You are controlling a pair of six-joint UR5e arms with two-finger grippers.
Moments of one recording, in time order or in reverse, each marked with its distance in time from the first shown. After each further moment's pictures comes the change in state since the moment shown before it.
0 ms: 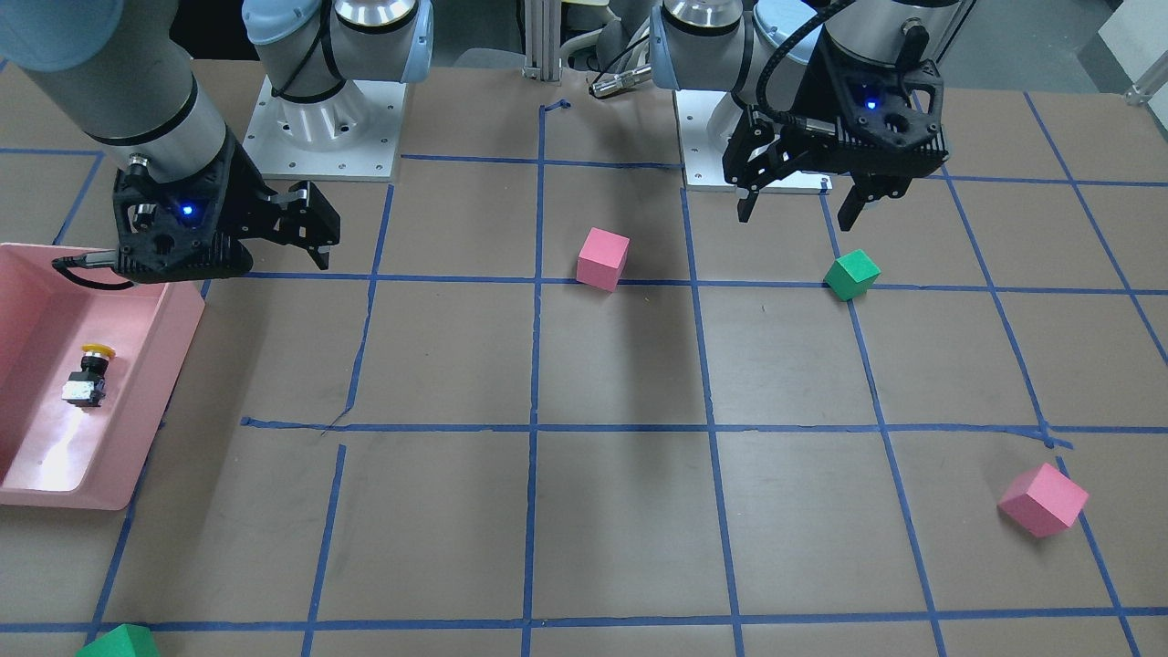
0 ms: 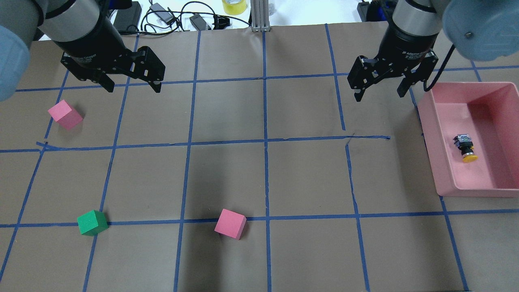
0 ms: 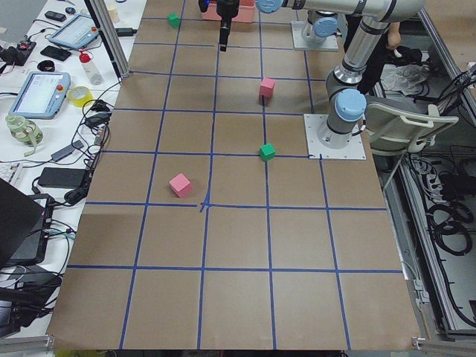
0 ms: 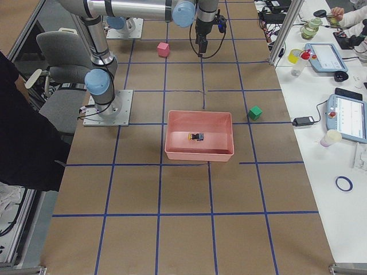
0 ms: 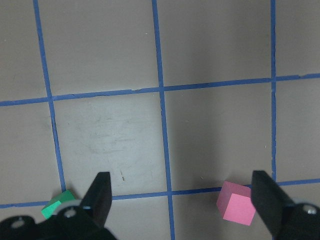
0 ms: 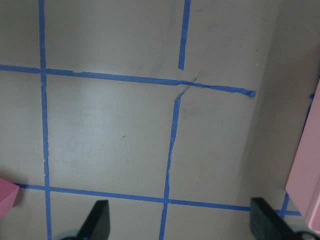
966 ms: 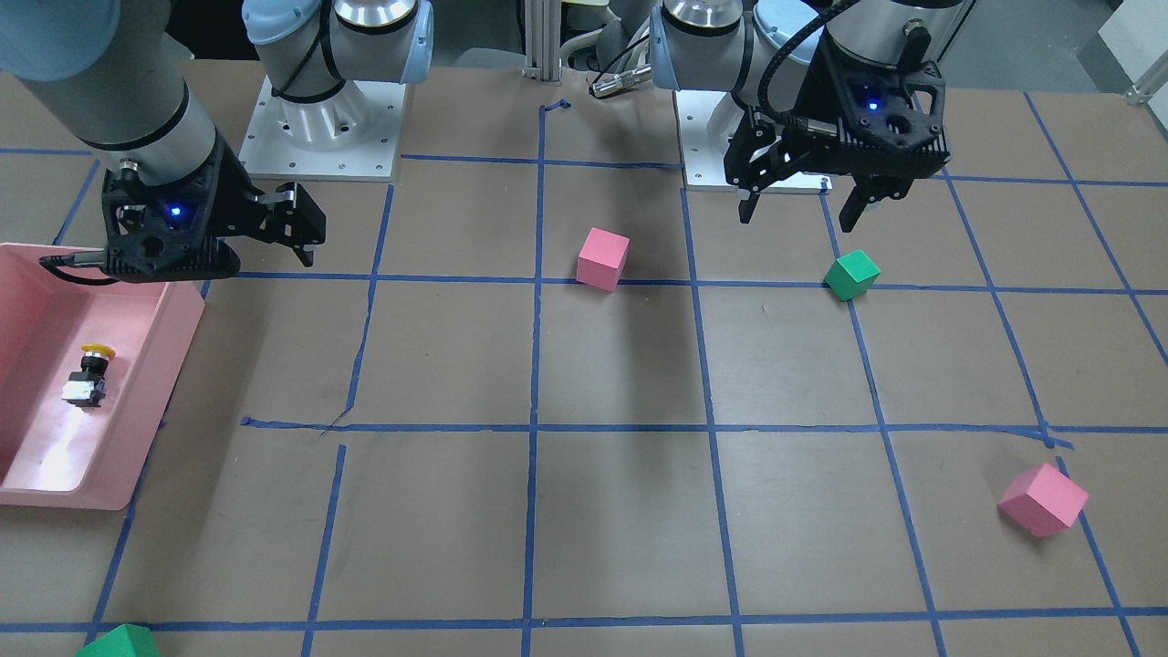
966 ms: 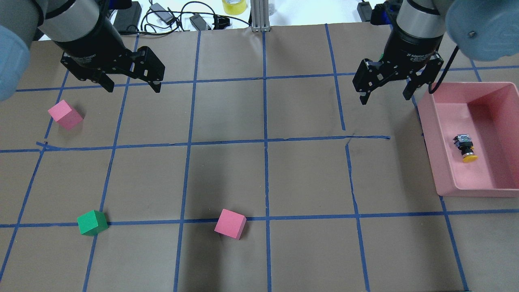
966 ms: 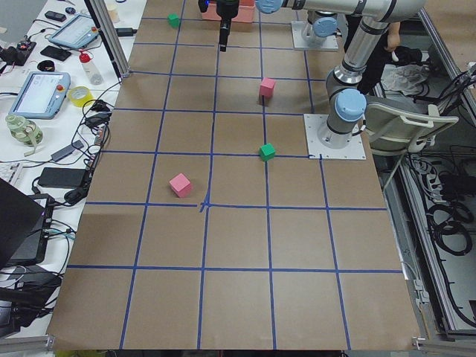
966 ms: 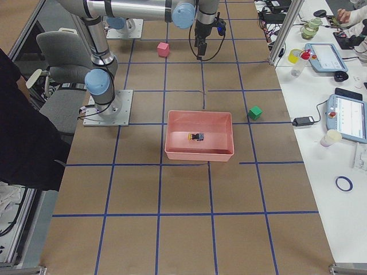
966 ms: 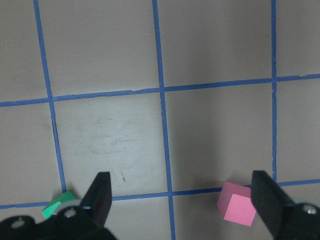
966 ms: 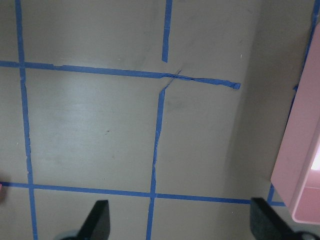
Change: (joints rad) left arm 0.002 -0.001 0.000 0.001 0.000 0.005; right arm -0.015 0.002 0.004 0.009 -0.045 -0.004
